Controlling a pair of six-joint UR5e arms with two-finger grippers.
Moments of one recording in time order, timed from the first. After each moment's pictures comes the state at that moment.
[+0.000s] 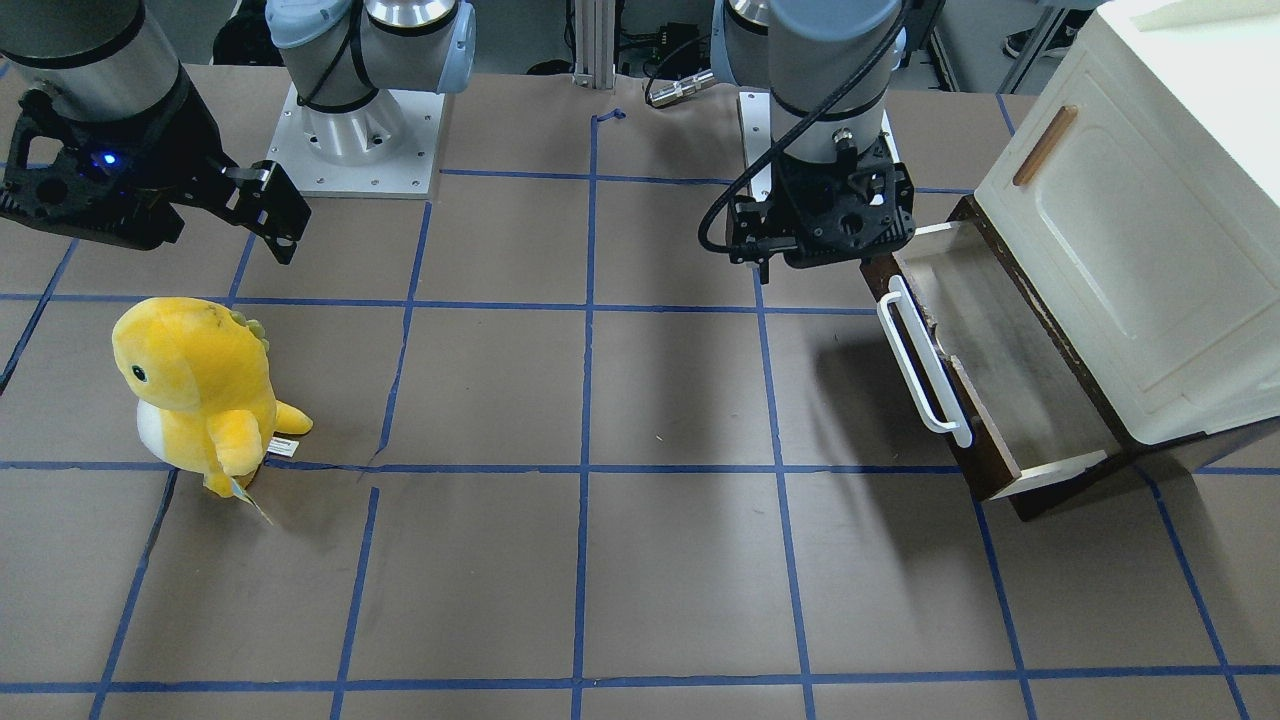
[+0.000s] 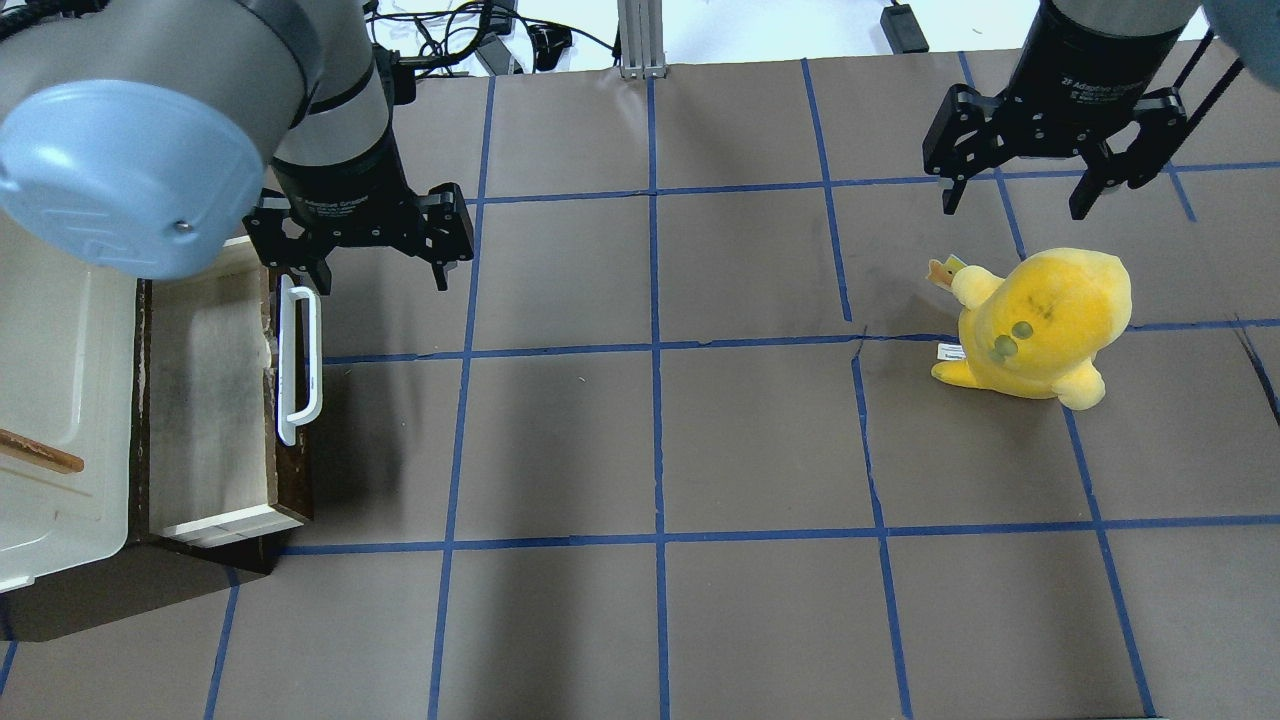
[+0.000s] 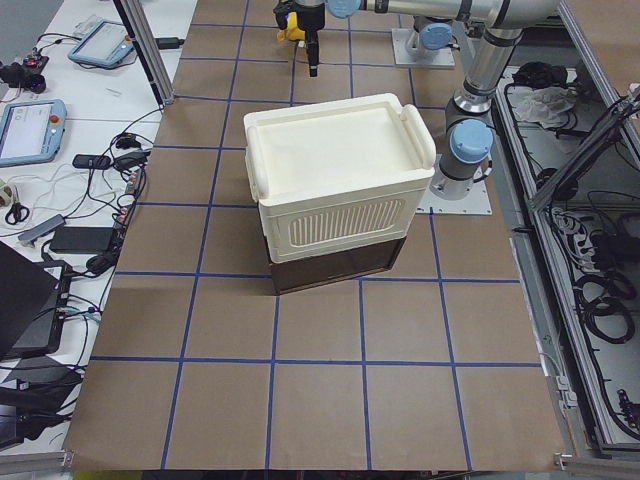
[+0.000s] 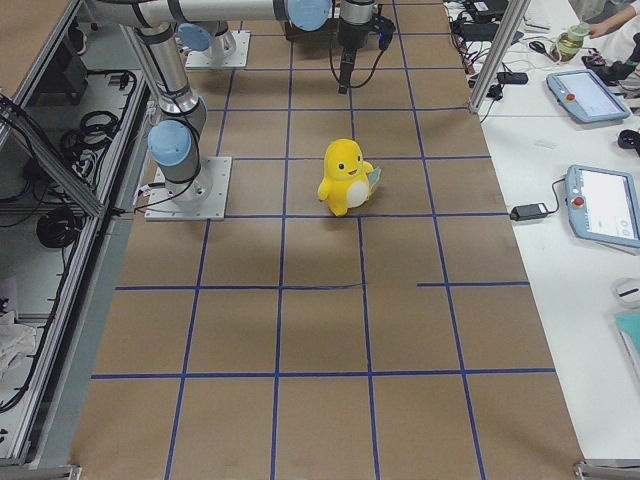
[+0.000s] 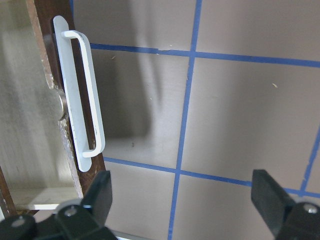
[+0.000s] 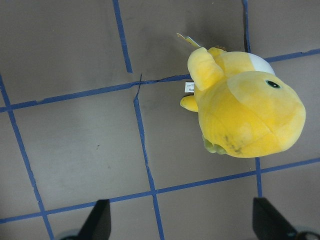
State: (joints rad) left arm -1.70 -1.57 -1.57 -1.62 1.68 -0.22; right arm 1.51 -1.53 1.48 -1.44 -1.63 0.11
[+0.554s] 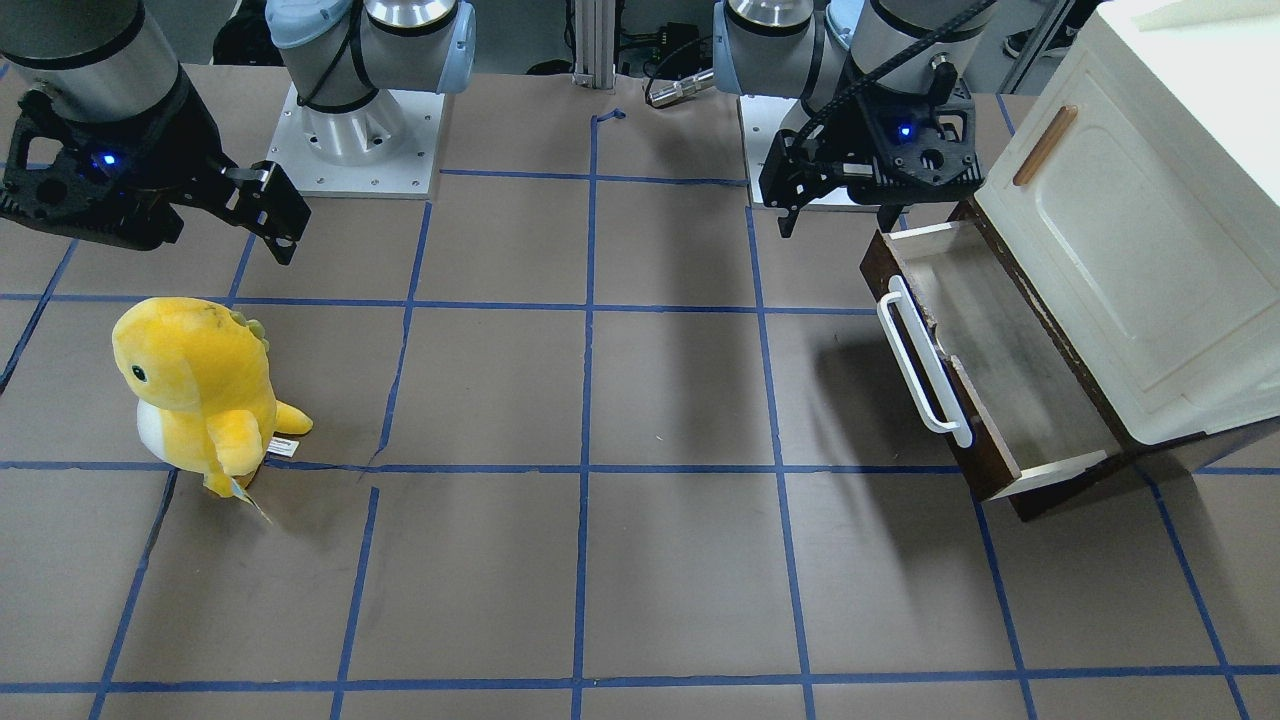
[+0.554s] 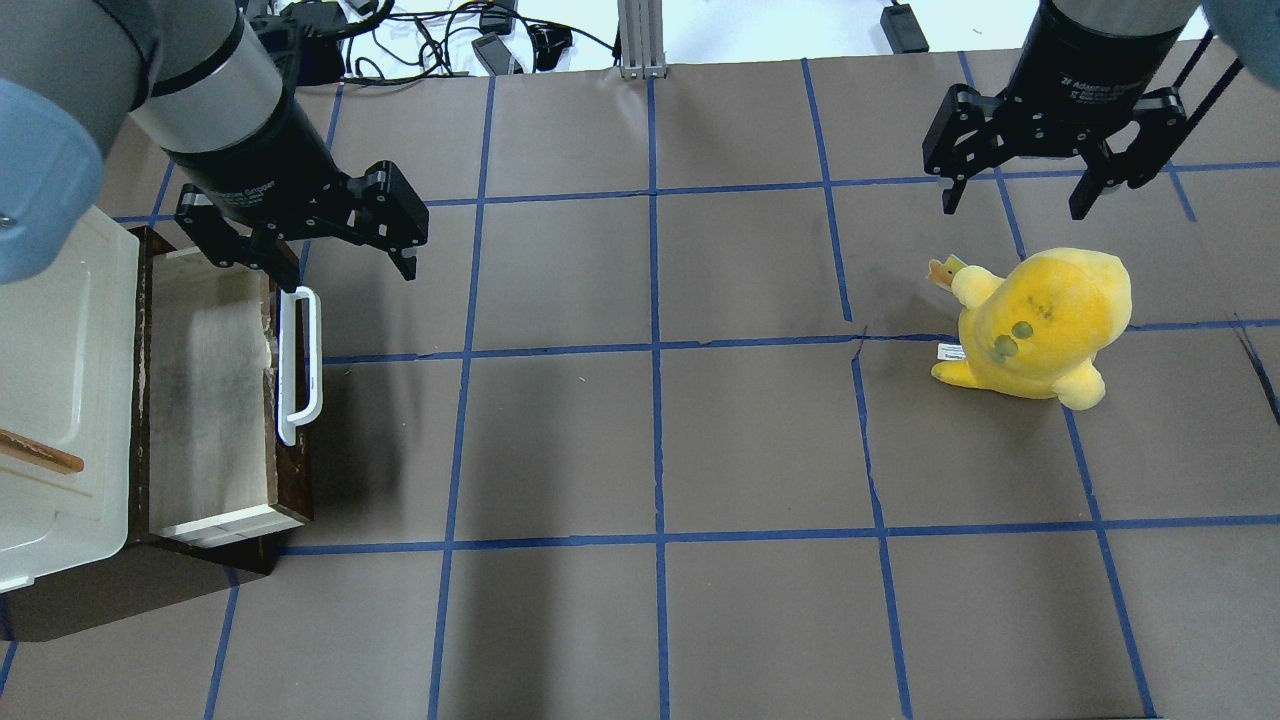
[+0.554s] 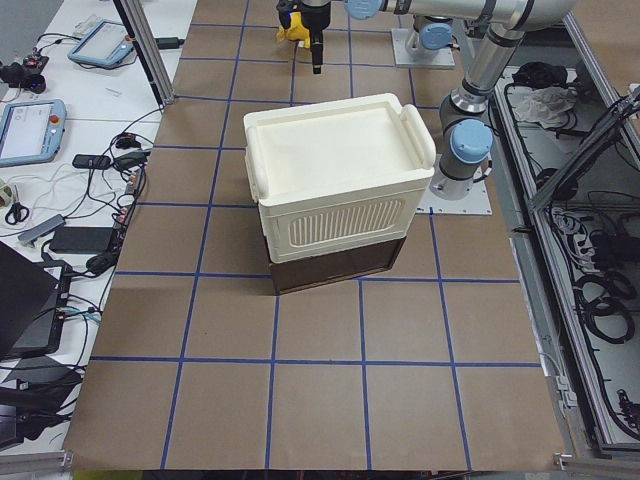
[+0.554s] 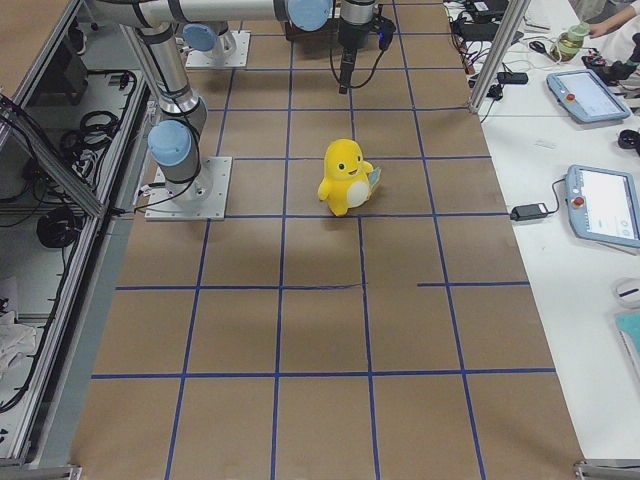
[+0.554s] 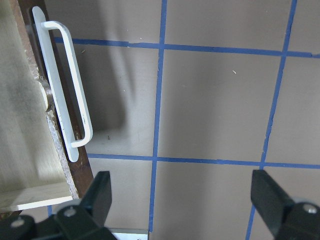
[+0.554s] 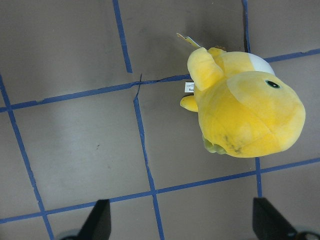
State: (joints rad) left arm -1.60 -1.51 -1.58 -1.64 1.56 -0.11; right arm 1.51 -1.53 1.48 -1.44 -1.63 0.11
